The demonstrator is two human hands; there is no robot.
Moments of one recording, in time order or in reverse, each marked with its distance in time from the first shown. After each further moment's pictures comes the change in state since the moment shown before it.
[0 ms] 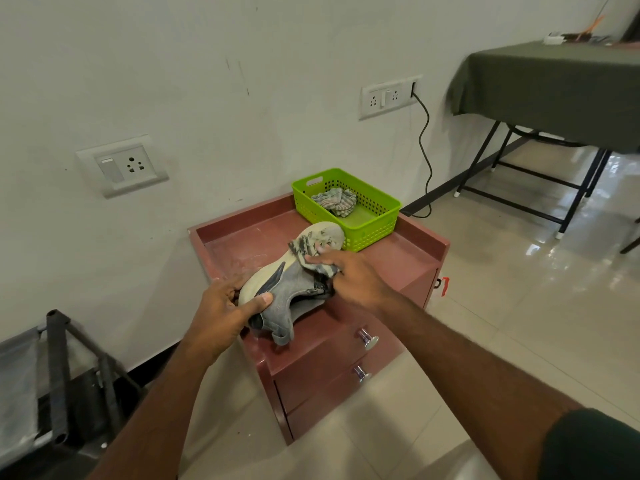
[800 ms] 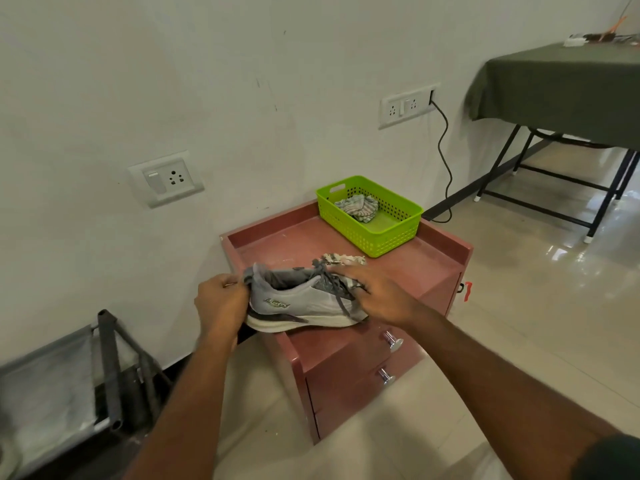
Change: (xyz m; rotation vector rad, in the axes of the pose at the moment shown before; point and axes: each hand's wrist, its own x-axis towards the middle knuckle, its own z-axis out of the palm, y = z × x) left_hand 0.005 0.026 -0.026 0.157 0.639 -0.266; right_hand -0.025 -0.011 -0.002 -0.096 -0.093 -0.172
